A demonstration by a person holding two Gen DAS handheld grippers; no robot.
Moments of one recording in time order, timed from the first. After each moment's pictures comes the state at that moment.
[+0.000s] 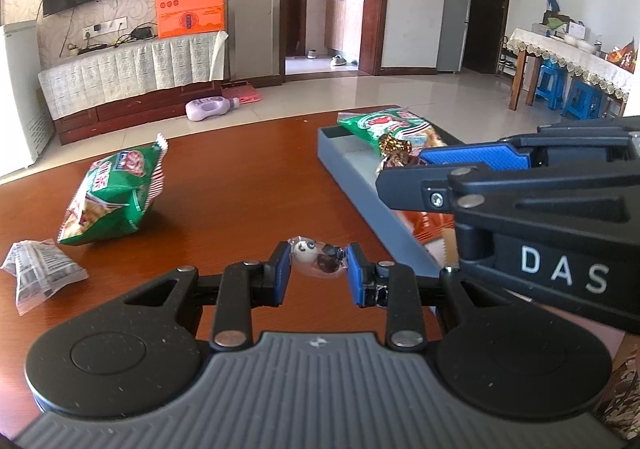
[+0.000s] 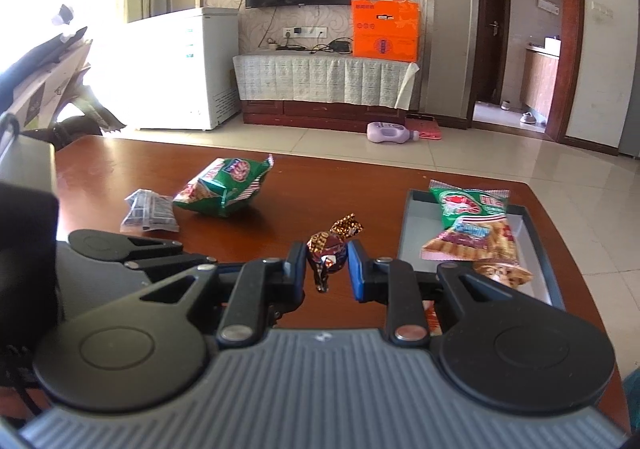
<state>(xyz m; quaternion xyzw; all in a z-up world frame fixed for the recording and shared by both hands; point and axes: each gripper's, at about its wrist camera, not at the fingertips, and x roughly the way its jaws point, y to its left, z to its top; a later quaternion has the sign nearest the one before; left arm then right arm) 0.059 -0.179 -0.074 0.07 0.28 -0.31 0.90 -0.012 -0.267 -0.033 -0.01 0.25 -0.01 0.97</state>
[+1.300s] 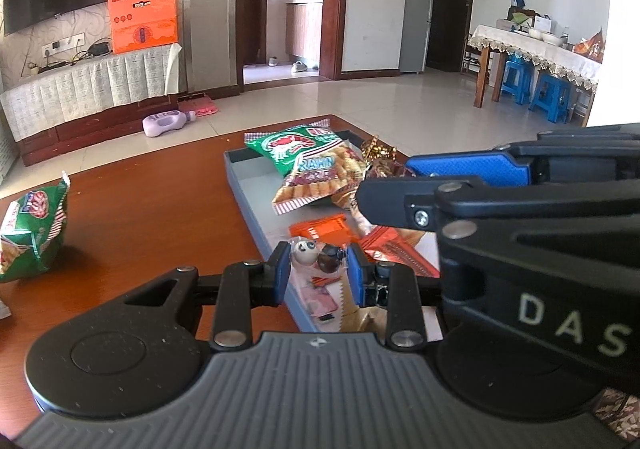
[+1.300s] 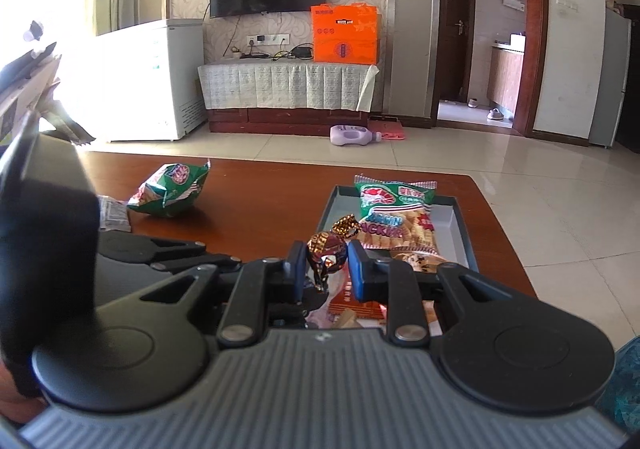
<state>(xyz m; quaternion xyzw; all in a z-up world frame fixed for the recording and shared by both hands) 0.050 -0.268 -0.072 0.08 0.27 -0.36 0.89 -0.041 -0.322 -0.028 0.00 0.24 -0.05 0.97</state>
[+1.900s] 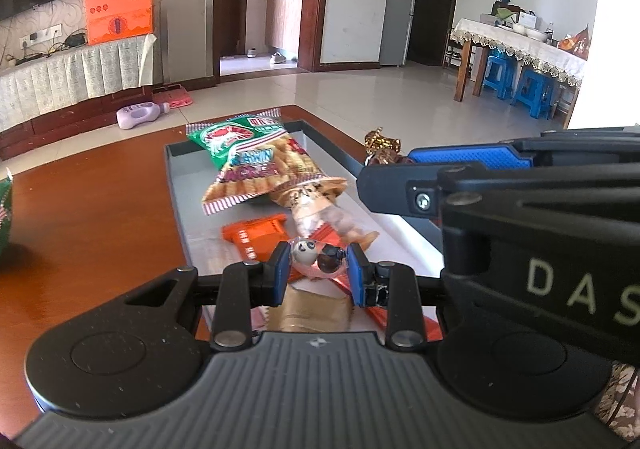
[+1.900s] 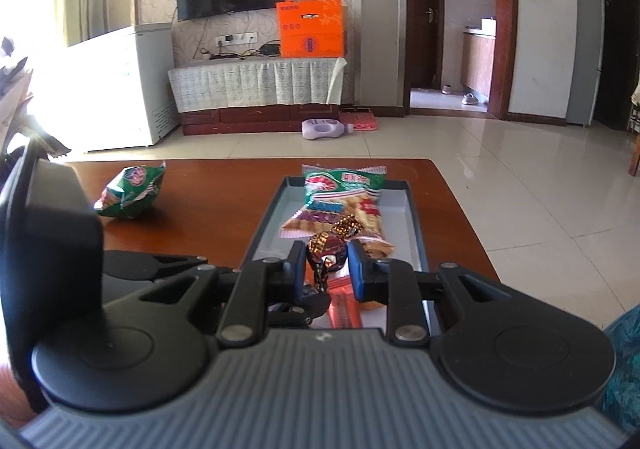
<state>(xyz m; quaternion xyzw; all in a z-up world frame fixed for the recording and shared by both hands) 0.052 -0.322 -0.089 0.08 0.28 -0.39 0.87 -0.047 -0.366 -0.036 0.03 0.25 -0.09 0.96</state>
